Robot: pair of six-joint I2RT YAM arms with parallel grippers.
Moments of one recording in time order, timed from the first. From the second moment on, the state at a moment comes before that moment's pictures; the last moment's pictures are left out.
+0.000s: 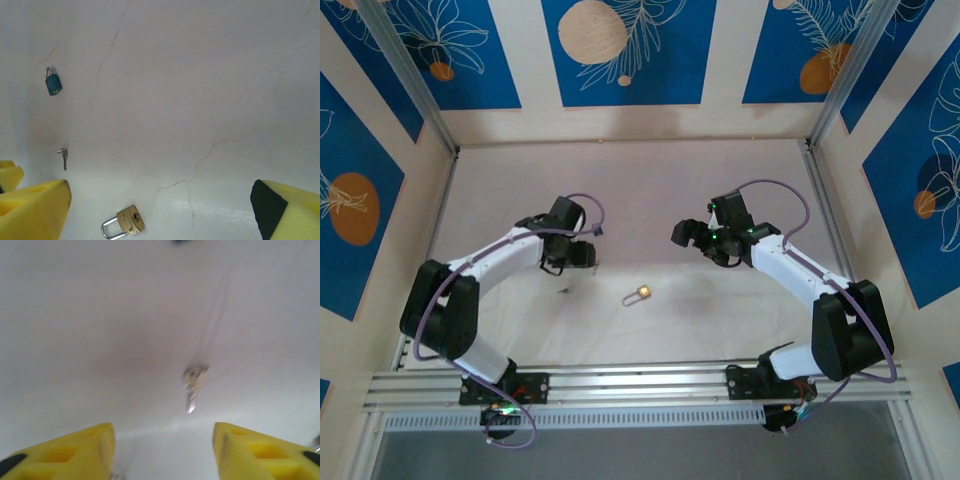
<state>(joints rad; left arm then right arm) -0.46 1.58 1.03 -0.63 0.06 -0.41 0.37 1.38 0.88 -0.45 -0.25 0.70</state>
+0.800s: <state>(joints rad) -0.48 1.69 0.99 -0.43 0.16 -0.25 0.37 1.38 0.88 -0.45 -0.26 0.69</state>
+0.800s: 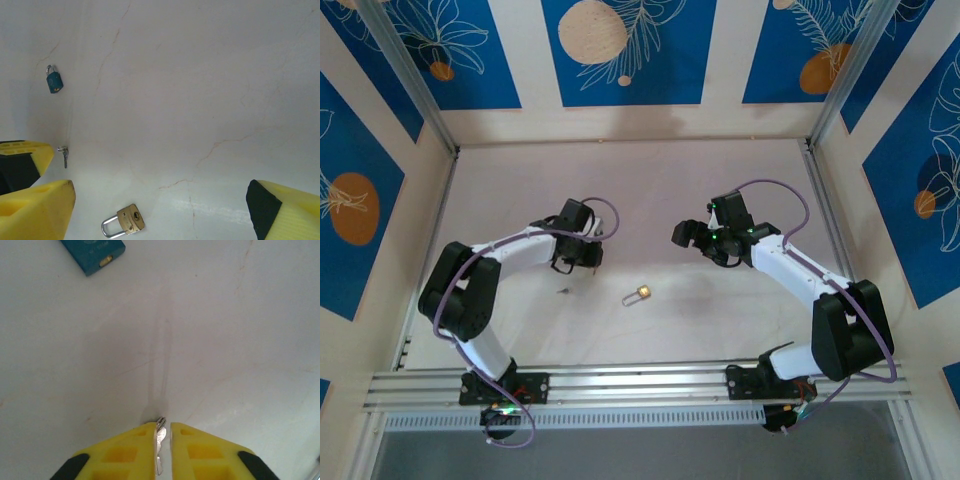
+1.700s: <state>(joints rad) -0.50 1.74 0.99 -0.43 0.15 -0.23 0.37 1.38 0.88 -0.46 -0.26 0.69</state>
